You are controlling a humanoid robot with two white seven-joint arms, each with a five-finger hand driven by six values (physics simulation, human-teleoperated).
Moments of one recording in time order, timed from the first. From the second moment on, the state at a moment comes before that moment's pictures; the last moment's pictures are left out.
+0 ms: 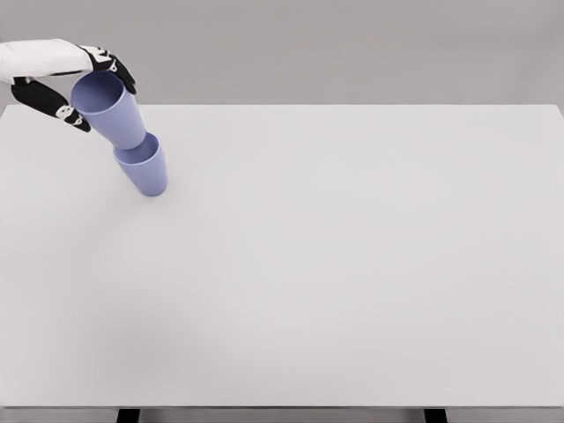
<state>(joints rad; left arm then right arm) -1.31 0.98 -1.28 -1.16 0.23 -0.61 -0.54 -0.01 0.00 -0.09 0.15 0.07 -0.20 0.17</state>
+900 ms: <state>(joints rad) -1.29 0.96 -1.28 -1.14 0.23 -0.61 -0.54 -0.01 0.00 -0.09 0.15 0.07 -0.20 0.17</state>
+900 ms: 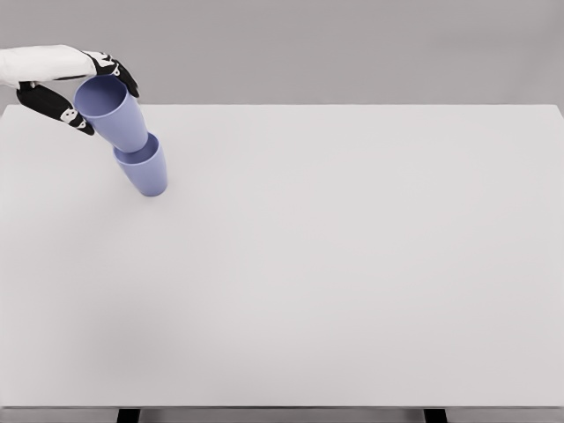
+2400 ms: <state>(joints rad) -1.22 0.89 -1.26 -1.04 0.22 -0.61 -0.53 -0.01 0.00 -0.09 0.15 0.07 -0.20 0.17</state>
